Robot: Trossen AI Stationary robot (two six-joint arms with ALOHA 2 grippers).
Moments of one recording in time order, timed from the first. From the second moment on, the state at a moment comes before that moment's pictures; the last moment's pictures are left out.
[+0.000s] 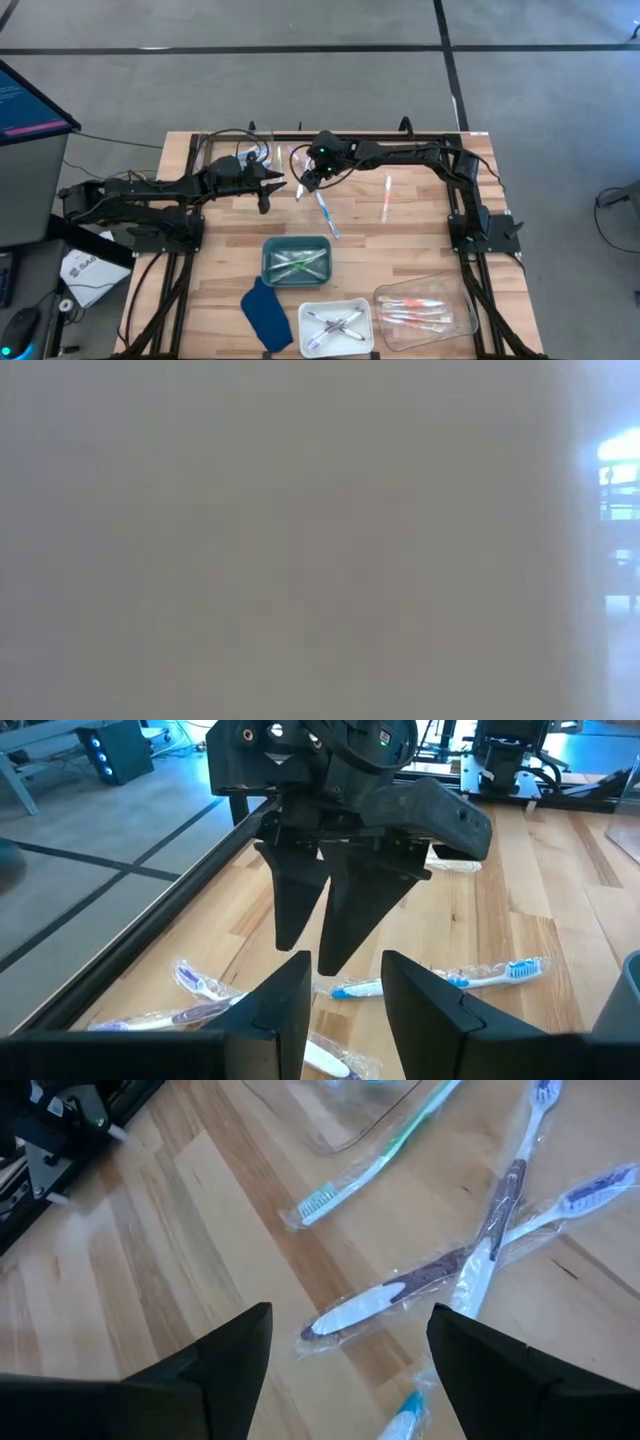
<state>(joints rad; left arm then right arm) 0.37 1.07 0.41 0.33 0.01 0.07 -0.35 2.06 1.50 -0.25 -0.20 0.44</state>
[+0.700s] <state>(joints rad) 0.56 1.26 0.79 -0.01 -0.11 0.28 -0.27 1.93 1.49 -0.40 -0.26 0.26</state>
